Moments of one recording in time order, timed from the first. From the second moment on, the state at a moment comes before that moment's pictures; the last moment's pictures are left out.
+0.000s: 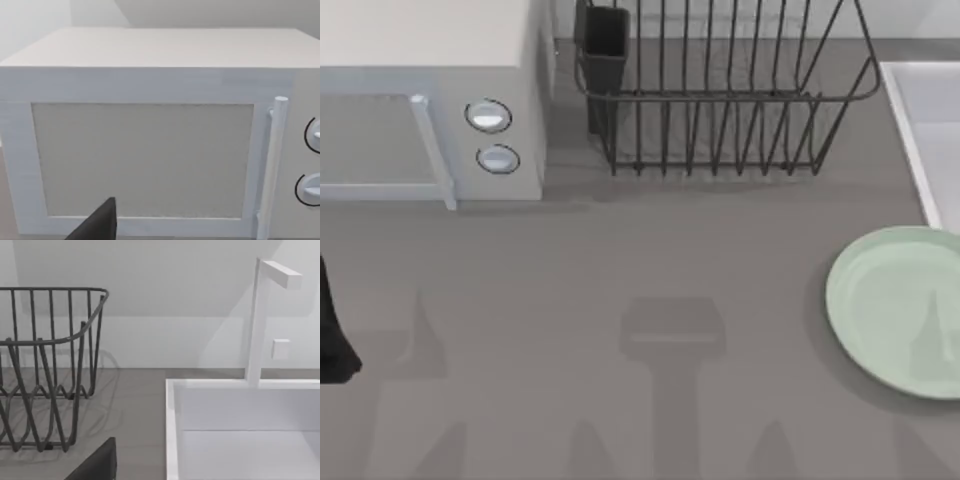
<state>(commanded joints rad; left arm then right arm) 0.00 0.00 0.00 0.00 0.00 0.00 0.00 0.00 0.00 0.00 0.00 0.00</state>
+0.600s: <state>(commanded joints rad) 0.00 0.00 0.00 0.00 0.00 0.00 0.09 0.37 0.31 -0.24 0.00 0.09</state>
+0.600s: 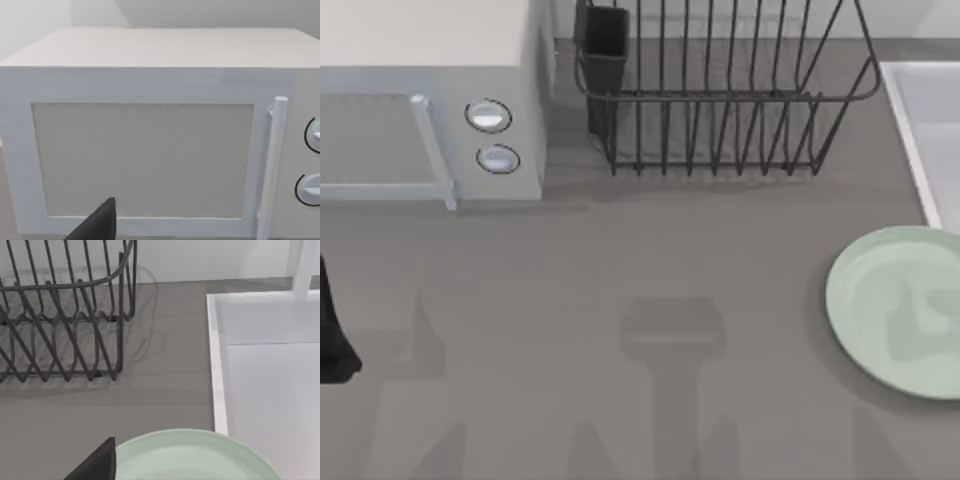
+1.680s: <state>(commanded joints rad) 0.00 0.00 0.00 0.00 0.00 0.00 0.40 1.88 1.42 -1.09 0.00 0.41</state>
